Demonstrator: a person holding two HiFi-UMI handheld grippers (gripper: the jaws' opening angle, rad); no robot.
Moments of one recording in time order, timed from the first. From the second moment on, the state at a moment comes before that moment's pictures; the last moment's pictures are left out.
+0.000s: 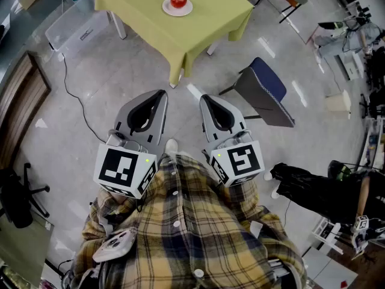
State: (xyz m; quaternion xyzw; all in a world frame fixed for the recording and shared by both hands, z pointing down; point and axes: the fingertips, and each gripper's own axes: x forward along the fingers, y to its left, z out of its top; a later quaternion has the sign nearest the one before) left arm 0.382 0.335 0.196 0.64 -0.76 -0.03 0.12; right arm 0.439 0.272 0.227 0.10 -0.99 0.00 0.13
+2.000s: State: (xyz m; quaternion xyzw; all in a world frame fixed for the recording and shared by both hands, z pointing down) left arm 0.106 0.337 0.228 0.67 -0.73 -0.01 0.16; right arm 0.197 0.265 0.274 0.19 -0.96 0.07 0.17
